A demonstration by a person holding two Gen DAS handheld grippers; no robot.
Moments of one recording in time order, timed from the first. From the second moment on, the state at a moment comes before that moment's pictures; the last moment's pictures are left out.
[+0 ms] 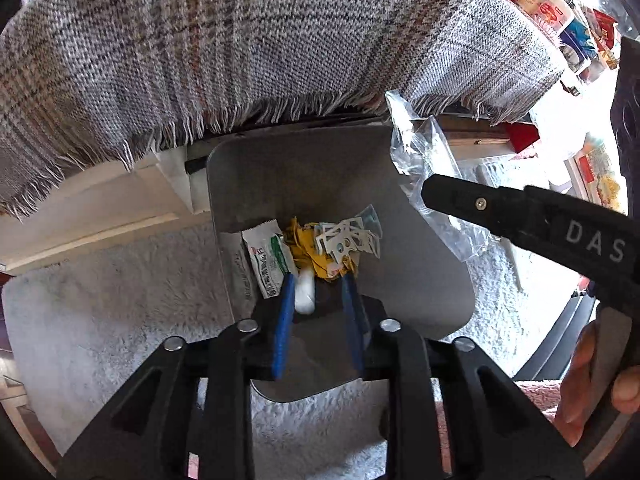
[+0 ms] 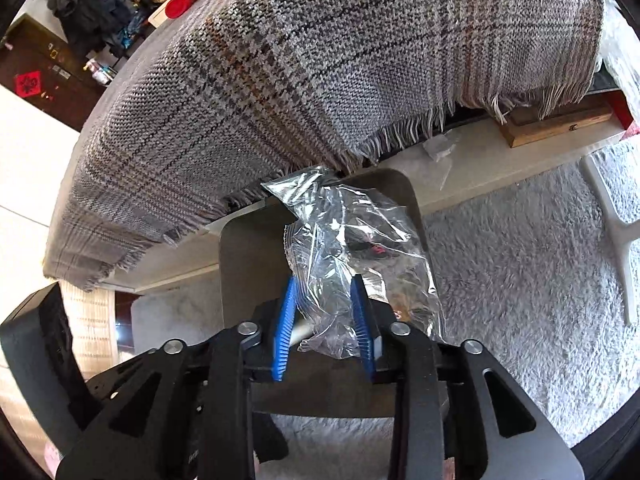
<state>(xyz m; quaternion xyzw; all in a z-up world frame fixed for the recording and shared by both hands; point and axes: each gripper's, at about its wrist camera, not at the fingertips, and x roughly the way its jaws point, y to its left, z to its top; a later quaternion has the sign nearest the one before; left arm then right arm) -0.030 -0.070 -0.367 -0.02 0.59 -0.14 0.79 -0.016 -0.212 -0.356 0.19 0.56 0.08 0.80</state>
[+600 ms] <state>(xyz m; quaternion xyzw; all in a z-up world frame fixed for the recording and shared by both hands) -0.038 -0.033 -0.323 -0.02 0.58 -0.14 0.80 -0.029 -0.268 -0.304 0.24 0.49 0.04 0.83</state>
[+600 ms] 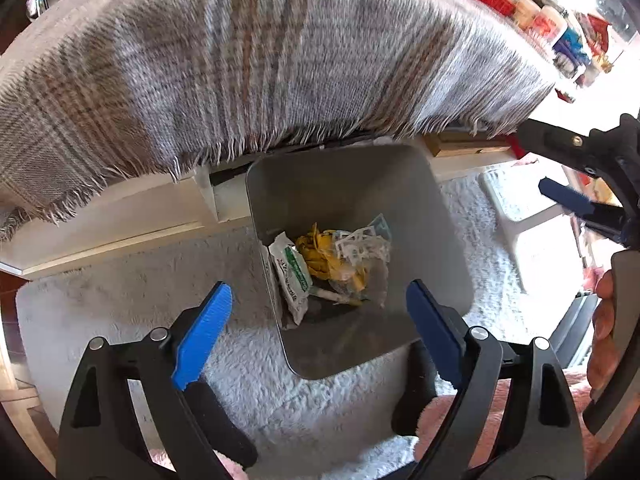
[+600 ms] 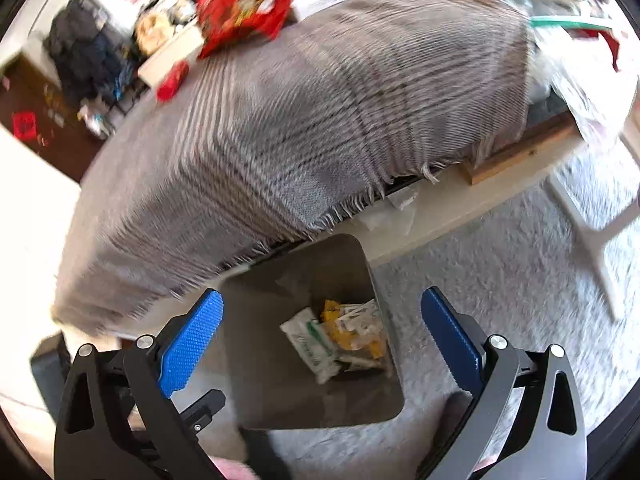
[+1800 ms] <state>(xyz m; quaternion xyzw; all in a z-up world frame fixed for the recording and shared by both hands) 0.282 -0.022 -0.210 -0.04 0.48 0.00 0.88 0.196 -0.296 -0.198 0.11 0.37 0.04 0.92</state>
